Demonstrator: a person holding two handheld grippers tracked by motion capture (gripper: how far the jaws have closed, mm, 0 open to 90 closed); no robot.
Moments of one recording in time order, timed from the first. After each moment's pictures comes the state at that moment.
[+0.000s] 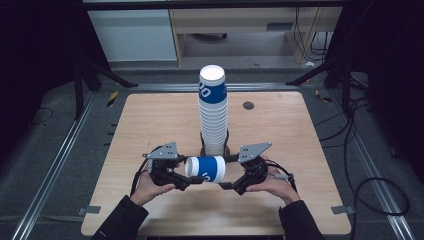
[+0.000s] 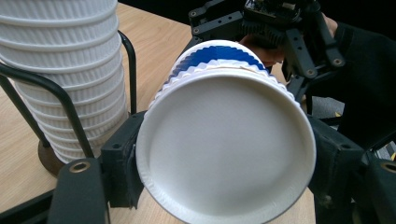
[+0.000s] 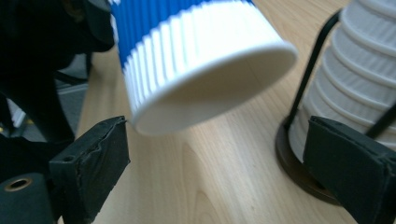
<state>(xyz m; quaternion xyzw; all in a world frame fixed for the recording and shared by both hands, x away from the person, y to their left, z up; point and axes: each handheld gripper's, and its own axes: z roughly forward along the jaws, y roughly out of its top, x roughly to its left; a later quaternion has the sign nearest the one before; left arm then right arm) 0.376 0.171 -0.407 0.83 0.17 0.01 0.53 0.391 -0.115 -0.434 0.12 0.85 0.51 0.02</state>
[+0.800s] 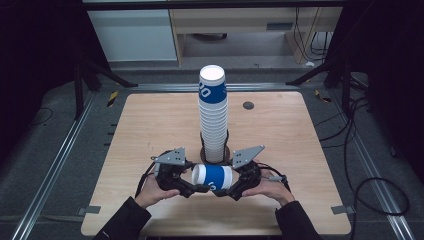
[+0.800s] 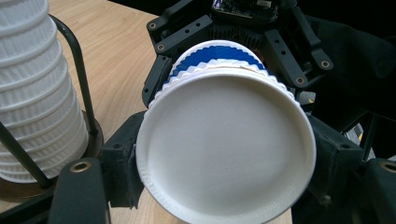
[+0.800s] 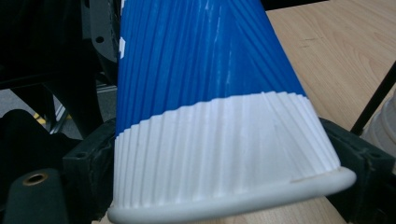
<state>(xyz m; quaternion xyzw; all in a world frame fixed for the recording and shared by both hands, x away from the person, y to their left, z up) 0.371 0.156 -0.414 0.84 0.13 -0.03 0.52 0.385 -0.099 -0.441 0.07 0.85 0.52 -0.03</state>
